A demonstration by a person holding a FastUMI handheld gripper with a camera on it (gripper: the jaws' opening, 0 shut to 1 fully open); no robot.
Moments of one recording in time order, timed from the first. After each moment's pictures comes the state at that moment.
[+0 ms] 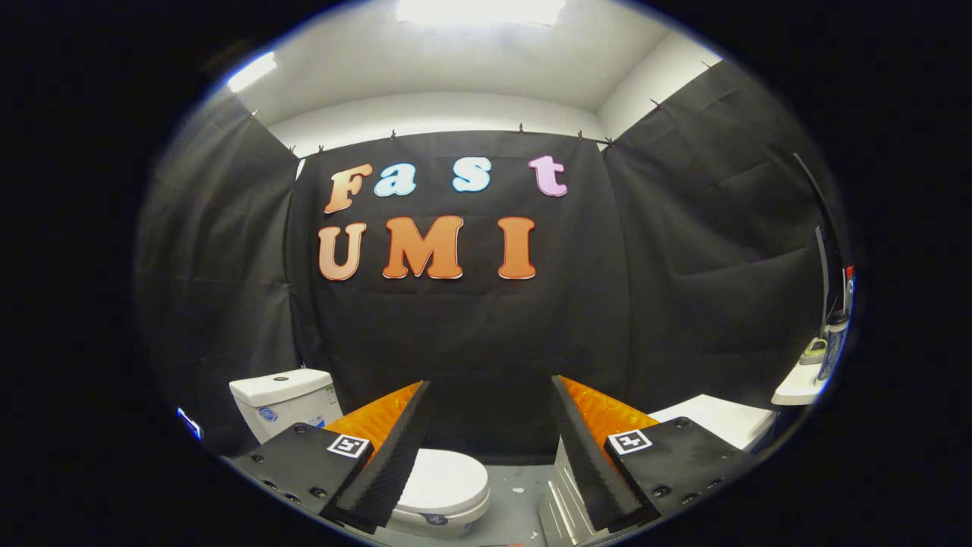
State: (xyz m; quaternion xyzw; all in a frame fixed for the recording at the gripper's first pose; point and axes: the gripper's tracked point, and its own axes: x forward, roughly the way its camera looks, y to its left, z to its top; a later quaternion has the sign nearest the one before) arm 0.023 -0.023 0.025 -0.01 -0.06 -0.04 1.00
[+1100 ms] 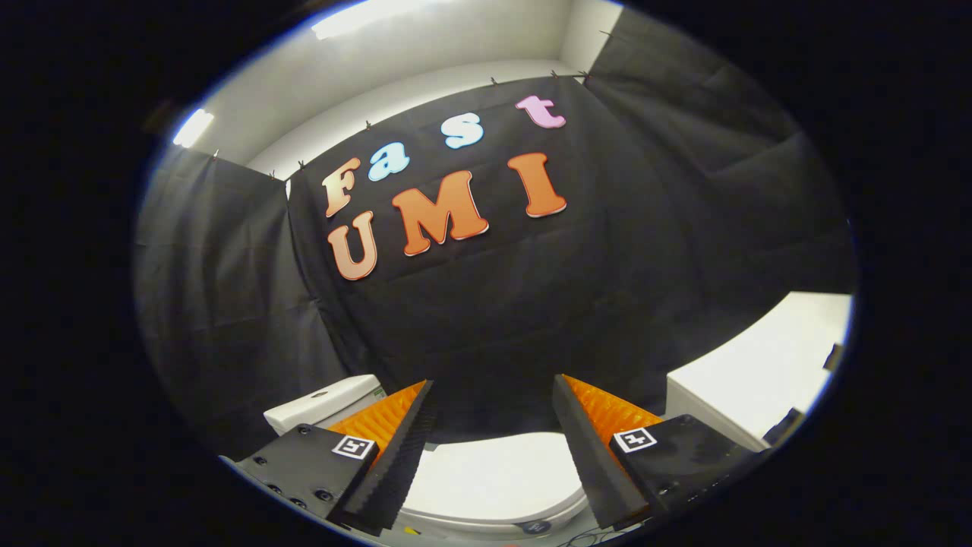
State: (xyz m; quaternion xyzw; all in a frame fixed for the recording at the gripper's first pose) arm 0.145 0.055 -0.141 0.17 0.03 0.05 0.98
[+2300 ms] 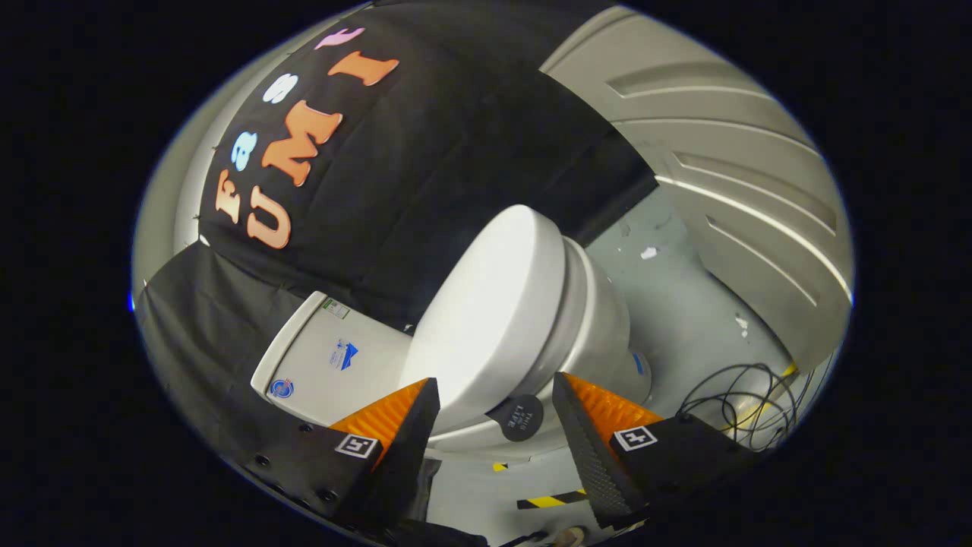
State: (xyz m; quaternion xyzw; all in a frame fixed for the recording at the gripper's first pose) arm 0.142 0.048 -0.512 0.45 0.28 0.05 0.84
